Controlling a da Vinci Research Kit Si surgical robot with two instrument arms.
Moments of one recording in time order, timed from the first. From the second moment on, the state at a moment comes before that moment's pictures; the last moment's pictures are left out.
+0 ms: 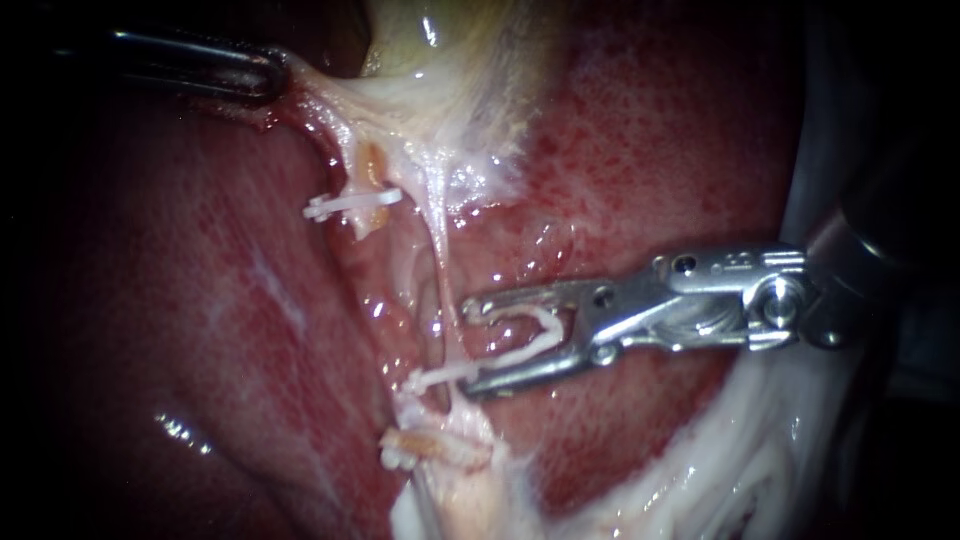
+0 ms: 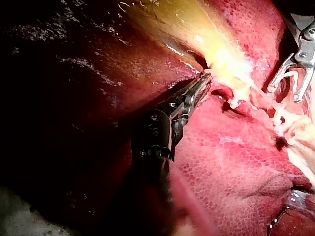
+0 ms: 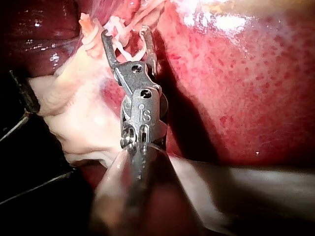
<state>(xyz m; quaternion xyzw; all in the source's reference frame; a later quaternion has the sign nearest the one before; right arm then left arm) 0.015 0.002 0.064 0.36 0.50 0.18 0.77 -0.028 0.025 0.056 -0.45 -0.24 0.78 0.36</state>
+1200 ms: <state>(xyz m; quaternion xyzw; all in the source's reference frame) 0.021 0.000 0.063 0.47 0.54 0.22 0.66 -0.028 0.025 0.055 -0.45 -0.24 0.78 0.36</state>
